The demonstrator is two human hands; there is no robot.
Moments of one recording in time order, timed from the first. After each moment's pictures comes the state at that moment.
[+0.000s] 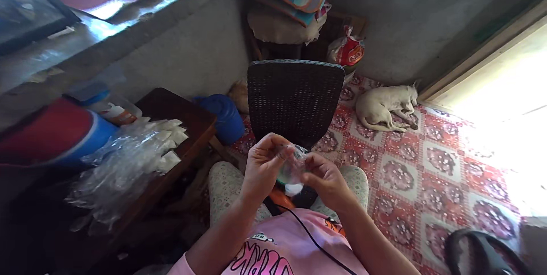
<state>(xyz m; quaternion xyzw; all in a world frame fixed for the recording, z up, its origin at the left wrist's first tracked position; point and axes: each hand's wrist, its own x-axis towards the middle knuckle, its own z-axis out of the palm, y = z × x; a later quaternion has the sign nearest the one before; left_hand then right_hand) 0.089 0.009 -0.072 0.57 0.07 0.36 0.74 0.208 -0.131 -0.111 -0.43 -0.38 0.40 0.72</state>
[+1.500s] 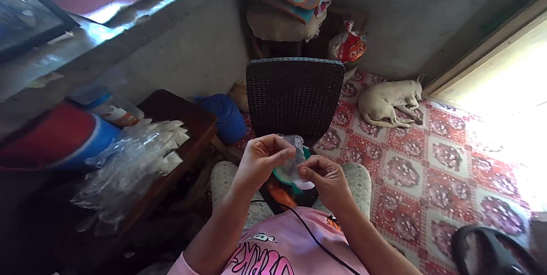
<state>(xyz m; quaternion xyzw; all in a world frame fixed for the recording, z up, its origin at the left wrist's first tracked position) 0.086 0.032 -0.061 0.64 0.12 0.24 0.72 0.201 -0.133 -0.120 -0.45 -0.33 0.34 0.76</state>
